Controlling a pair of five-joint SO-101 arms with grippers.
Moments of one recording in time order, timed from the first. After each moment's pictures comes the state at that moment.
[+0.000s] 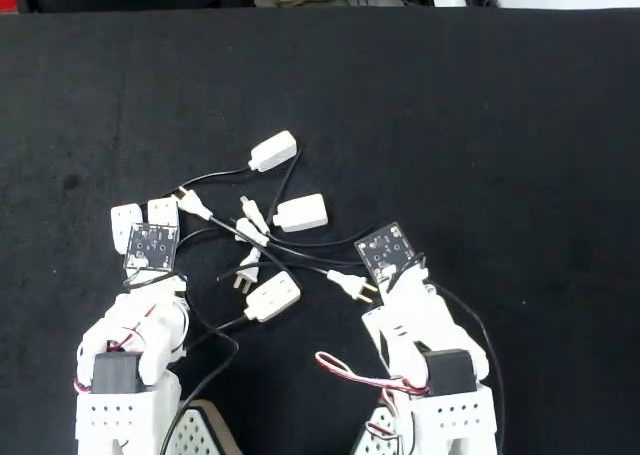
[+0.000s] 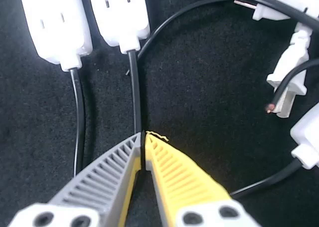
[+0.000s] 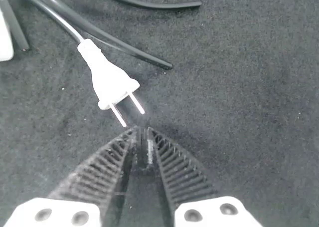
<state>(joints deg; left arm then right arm) -6.2 -104.1 96.3 72.7 -6.8 -7.0 -103.2 97.0 74.0 18.6</state>
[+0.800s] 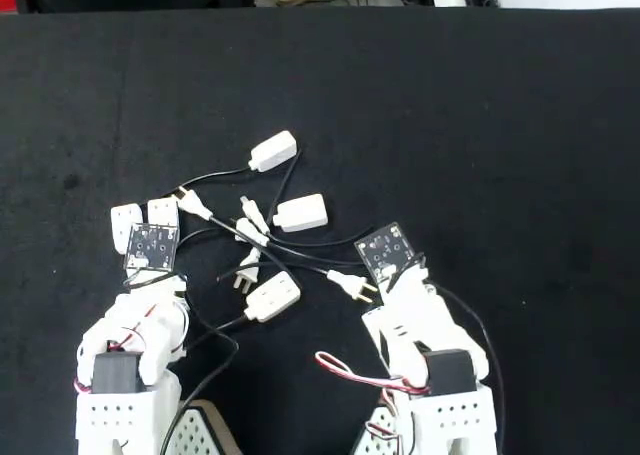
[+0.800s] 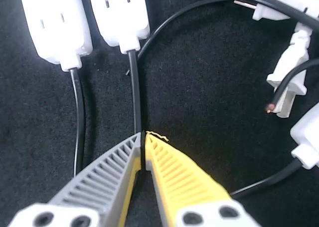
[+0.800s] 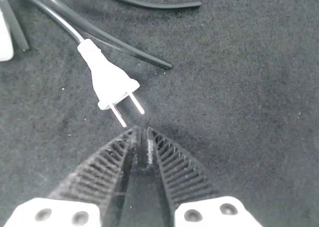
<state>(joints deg) -6.2 -104.1 96.3 72.7 -6.8 -7.0 -103.2 97.0 73.2 18.6</state>
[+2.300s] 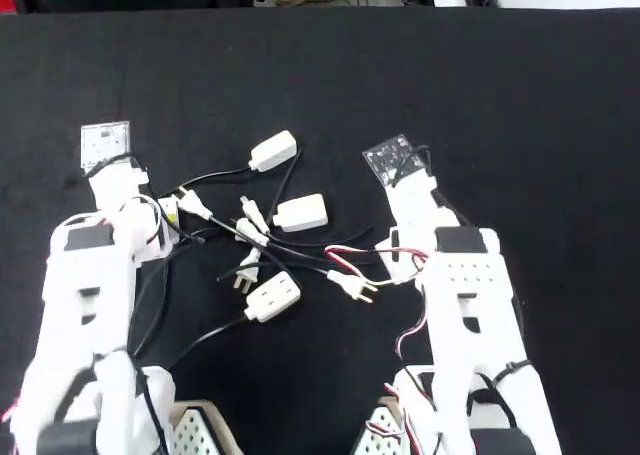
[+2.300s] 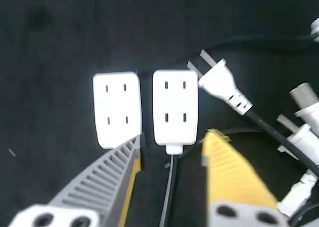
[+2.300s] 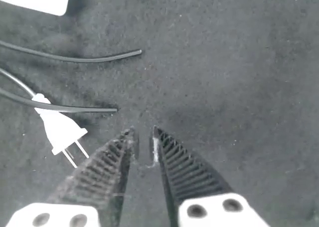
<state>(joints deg) -13.5 -29.8 54.1 47.1 1.7 -0.6 -34.3 57.5 55.8 25.3</state>
